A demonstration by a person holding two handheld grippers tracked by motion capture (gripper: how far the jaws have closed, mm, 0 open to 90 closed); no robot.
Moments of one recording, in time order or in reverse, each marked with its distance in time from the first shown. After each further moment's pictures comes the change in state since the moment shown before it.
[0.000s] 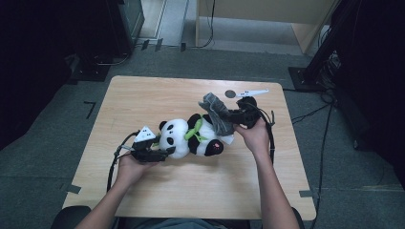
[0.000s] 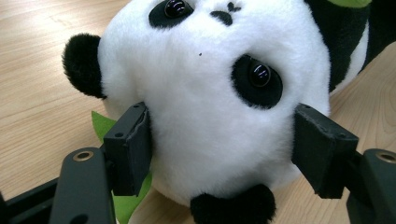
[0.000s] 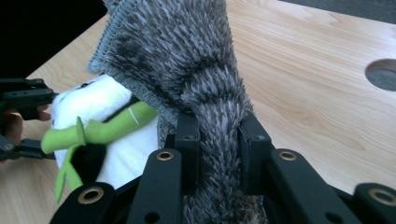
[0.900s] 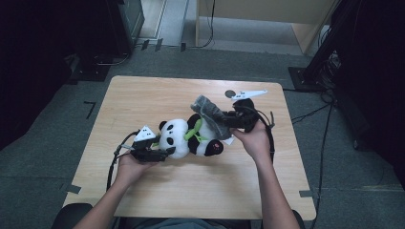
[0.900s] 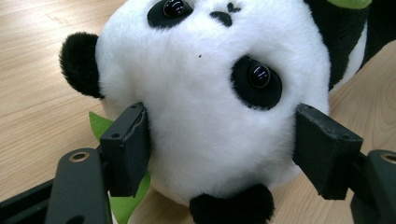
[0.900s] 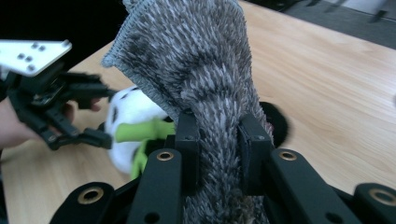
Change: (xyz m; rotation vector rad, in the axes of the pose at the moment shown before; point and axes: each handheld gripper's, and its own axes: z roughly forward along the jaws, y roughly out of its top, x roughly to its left) left arm 0.001 0.001 0.000 0.005 -0.010 -0.006; right arm 0.045 0.008 -0.019 -0.012 0.077 -0.130
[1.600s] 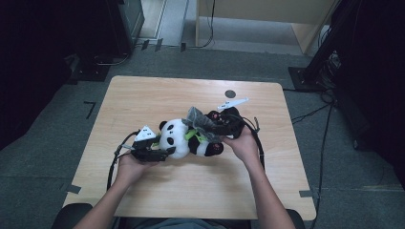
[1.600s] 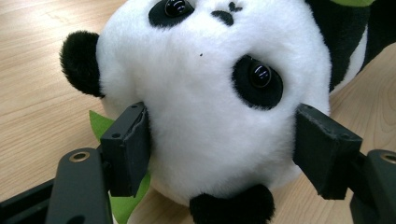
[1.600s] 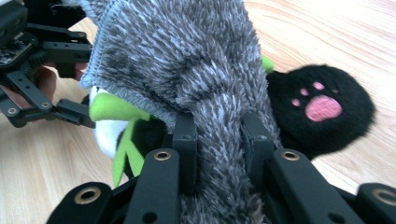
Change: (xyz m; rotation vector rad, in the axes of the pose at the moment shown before) left arm -0.001 0.001 0.000 0.012 0.006 0.008; right arm -0.007 -0.024 0.048 0.094 0.034 0.001
